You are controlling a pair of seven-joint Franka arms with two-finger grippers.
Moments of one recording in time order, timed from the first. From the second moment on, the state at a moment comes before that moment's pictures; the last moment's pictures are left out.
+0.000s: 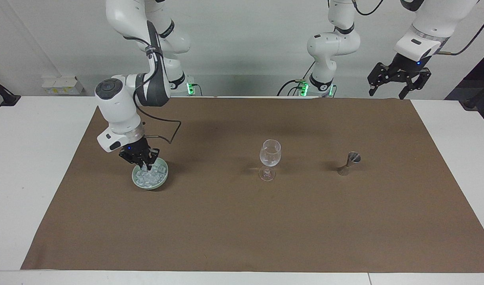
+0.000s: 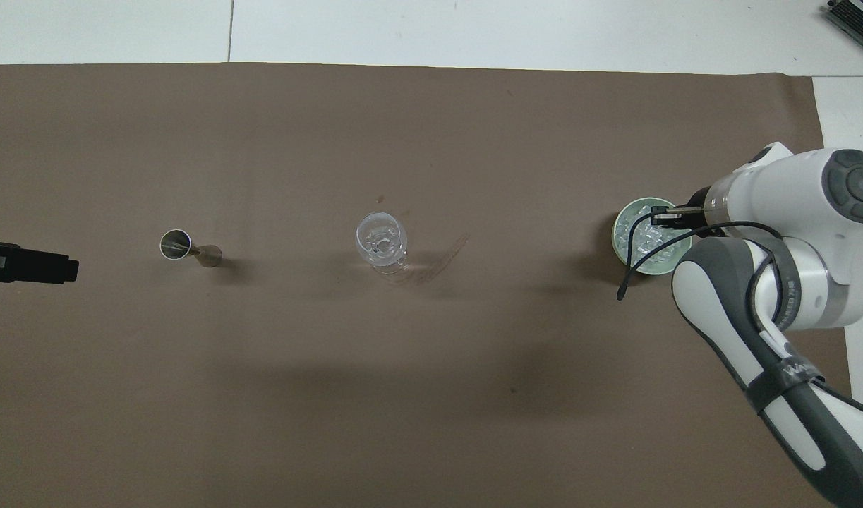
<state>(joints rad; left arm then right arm) 0.09 -0.17 -0.13 -1.70 -0.06 1.58 0.14 -0.04 0.15 0.06 -1.98 -0.02 2.26 0.07</state>
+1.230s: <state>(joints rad) 0.09 -0.17 -0.13 -1.70 -0.06 1.58 0.14 -0.02 0.13 0.18 -1.61 -0.02 1.91 0.24</state>
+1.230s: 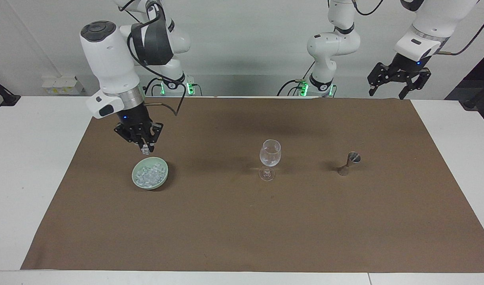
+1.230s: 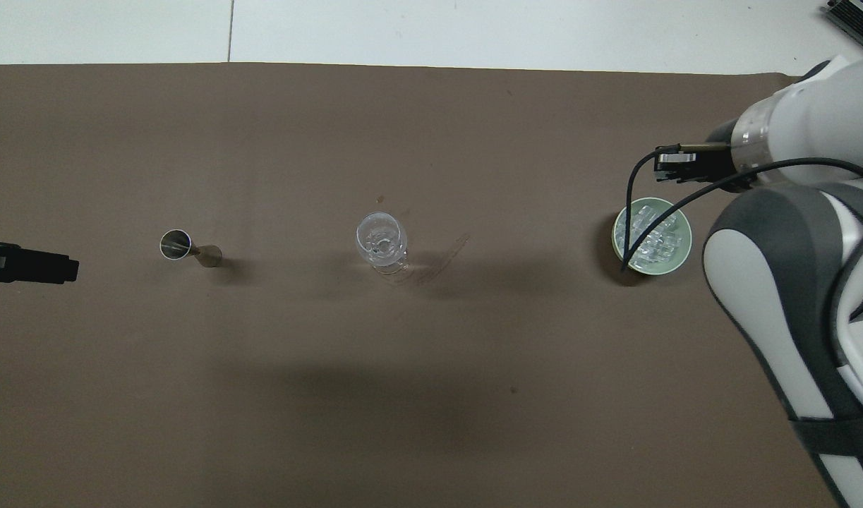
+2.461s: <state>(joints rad) 0.09 -0.17 -0.13 -1.70 -0.06 1.58 0.14 0.29 0.31 0.32 -1.42 0.07 1.98 0.76</state>
